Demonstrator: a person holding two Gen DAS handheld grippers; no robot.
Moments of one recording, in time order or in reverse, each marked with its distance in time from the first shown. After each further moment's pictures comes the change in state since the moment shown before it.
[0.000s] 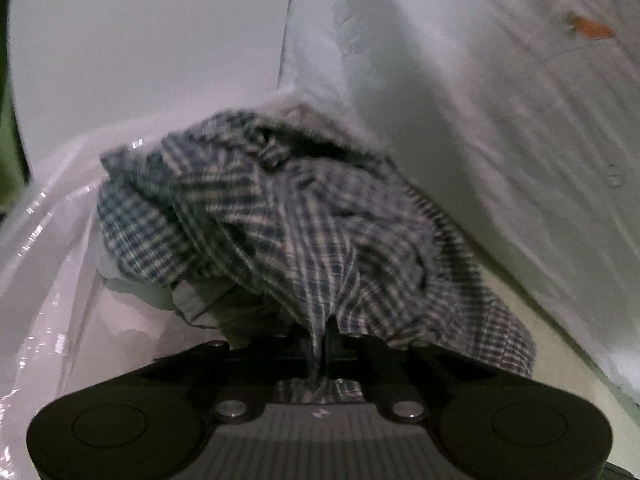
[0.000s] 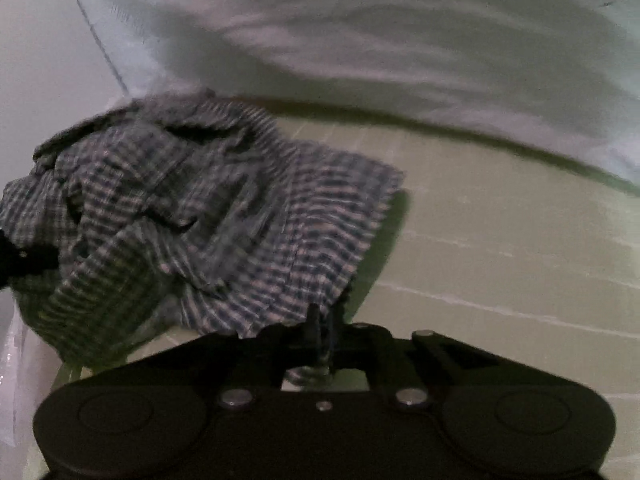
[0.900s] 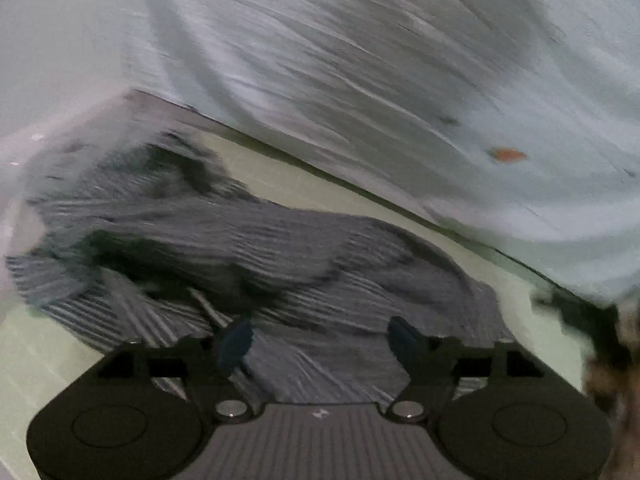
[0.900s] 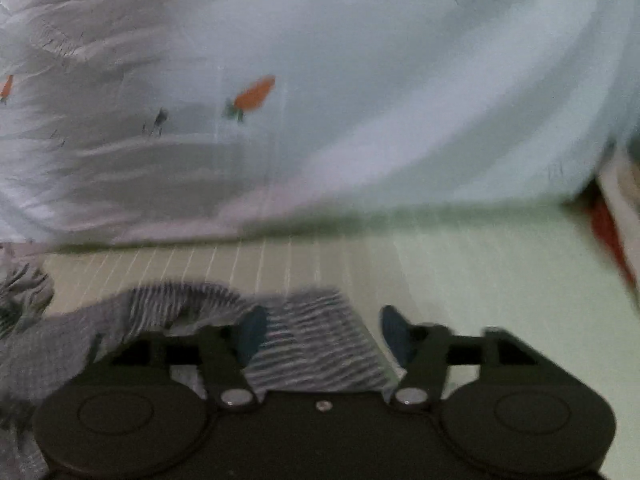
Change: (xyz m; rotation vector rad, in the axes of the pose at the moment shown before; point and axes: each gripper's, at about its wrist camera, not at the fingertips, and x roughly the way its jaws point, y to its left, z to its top) left arm -0.167 -0.149 -0.148 0.239 0.058 -0.234; right arm -0.217 -0.254 -0.064 0.282 -0.190 -0.334
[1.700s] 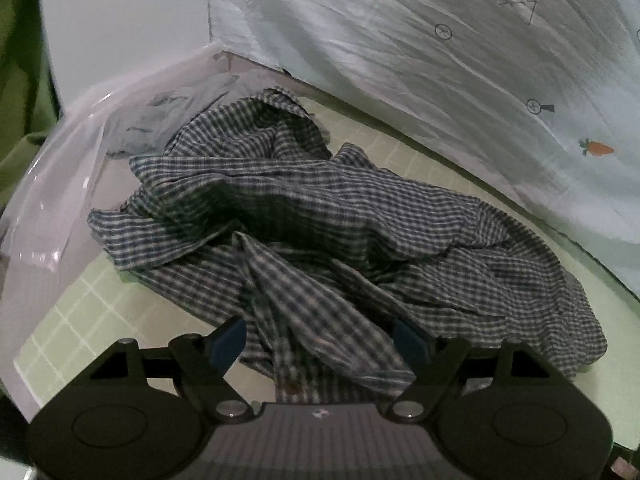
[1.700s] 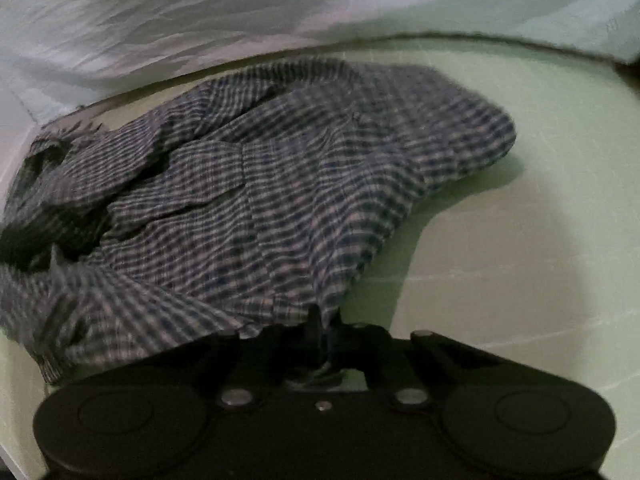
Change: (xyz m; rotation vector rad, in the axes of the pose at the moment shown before) left arm -0.001 0.049 -0.030 -0.064 0.088 0.160; right arm -0.005 0.043 -0.118 -0.113 0.264 0.110
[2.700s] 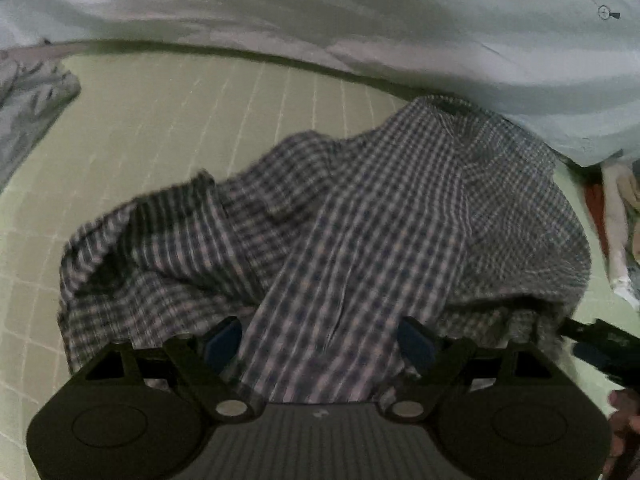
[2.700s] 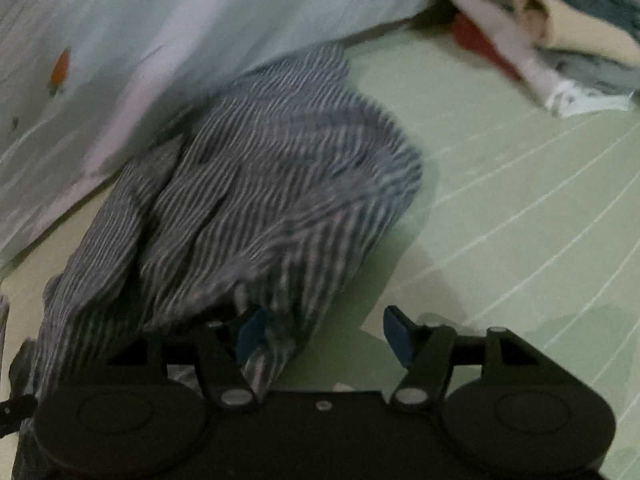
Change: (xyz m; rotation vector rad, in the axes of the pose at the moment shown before) left arm 0.088 -0.165 -0.018 0.343 0.273 -0.306; right arm -0.043 -0.165 0.011 0.454 -0.078 -0.163
